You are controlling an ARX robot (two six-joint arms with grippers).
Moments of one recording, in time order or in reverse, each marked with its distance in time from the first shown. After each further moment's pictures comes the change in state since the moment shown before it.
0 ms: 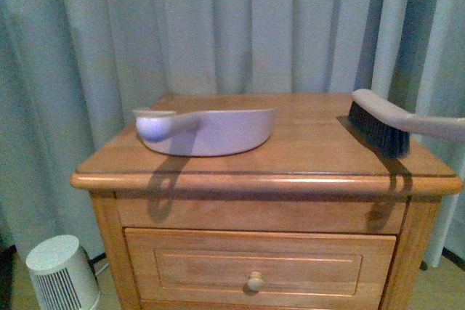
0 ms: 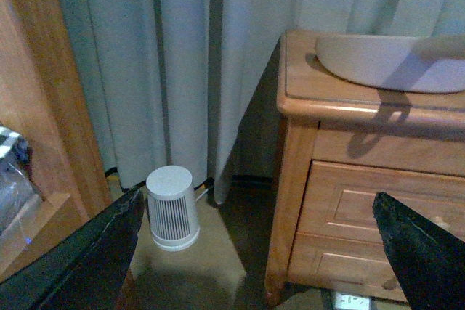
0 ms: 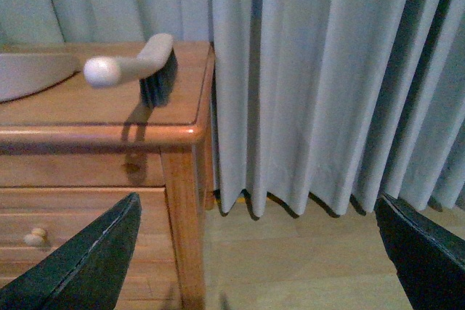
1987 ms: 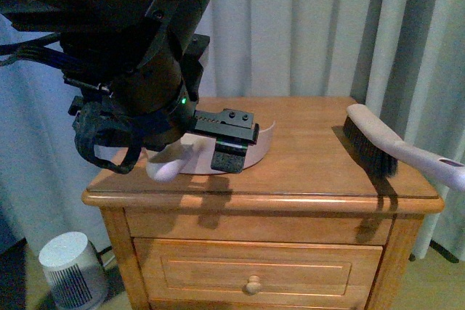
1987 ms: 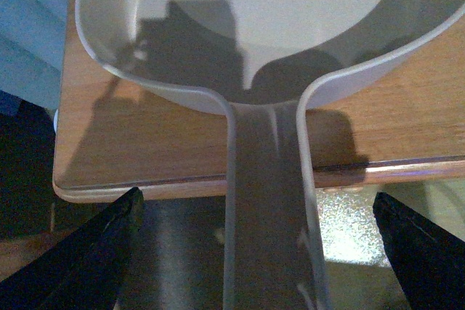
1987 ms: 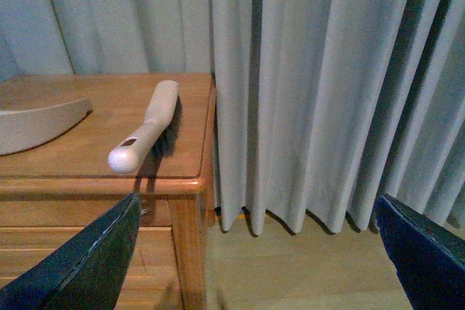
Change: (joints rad) left arm -0.500 1.889 1.363 -0.301 -0.312 -0.108; right arm 0.000 0.000 0.000 0.000 0.000 0.000
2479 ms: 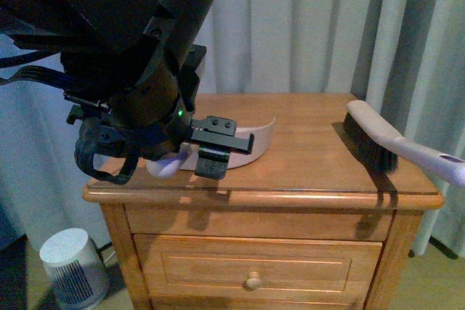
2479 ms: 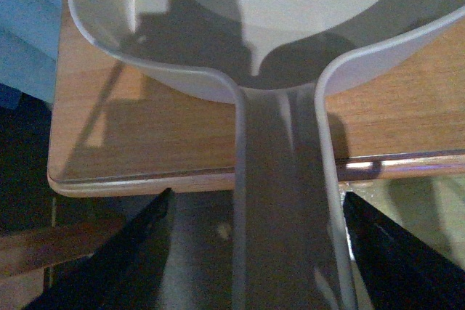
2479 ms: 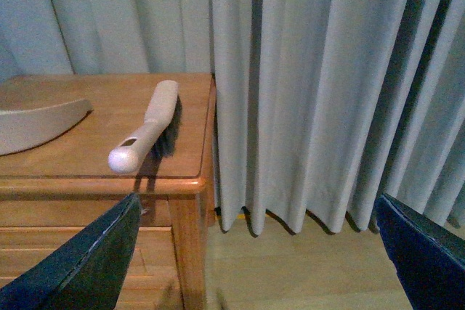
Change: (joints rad) left arm 0.009 0.013 -0.026 0.023 -0.001 0.002; right arm 0.000 0.000 0.000 0.000 0.000 0.000
